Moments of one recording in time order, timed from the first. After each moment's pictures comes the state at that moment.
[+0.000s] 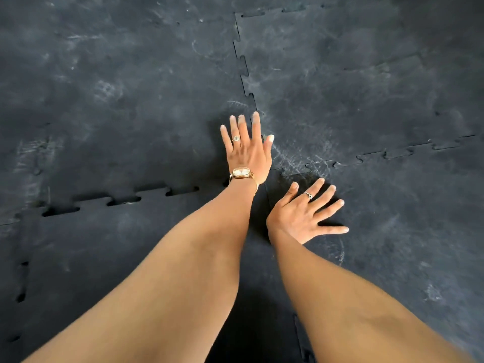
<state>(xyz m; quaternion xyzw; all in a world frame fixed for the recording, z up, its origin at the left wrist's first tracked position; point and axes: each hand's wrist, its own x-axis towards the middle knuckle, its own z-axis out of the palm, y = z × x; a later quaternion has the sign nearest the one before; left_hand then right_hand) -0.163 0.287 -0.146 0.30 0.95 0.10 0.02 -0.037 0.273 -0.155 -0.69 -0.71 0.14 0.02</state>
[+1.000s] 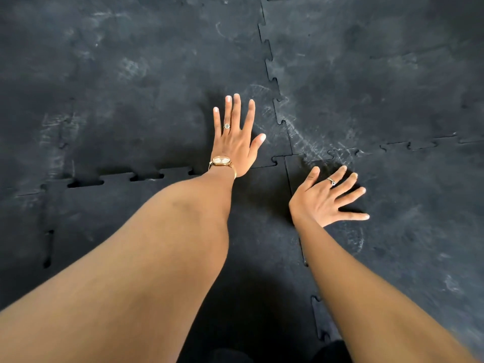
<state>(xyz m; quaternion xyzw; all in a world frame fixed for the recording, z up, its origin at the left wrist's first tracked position) -0.203 0.208 -0.155 0.40 0.91 0.07 -0.01 -0.037 0.274 -0.155 -0.69 -0.71 0.13 0.02</state>
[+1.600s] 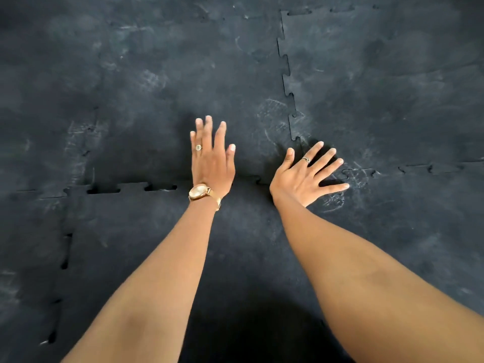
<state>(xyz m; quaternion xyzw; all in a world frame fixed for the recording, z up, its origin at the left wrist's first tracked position) -0.215 0.154 -0.143 0.26 0.94 0.22 -0.04 -0.123 0.274 -0.157 -0.59 -0.80 0.13 0.01</state>
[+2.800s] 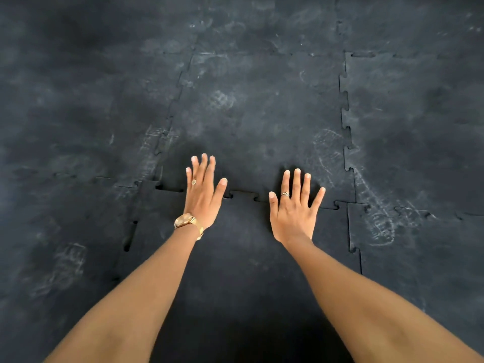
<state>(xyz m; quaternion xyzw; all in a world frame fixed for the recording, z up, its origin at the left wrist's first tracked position) -0.230 0.010 -0.136 0.18 0.95 0.25 0.04 -0.127 0.186 -0.156 -0.24 -0.97 0.07 -0.06</state>
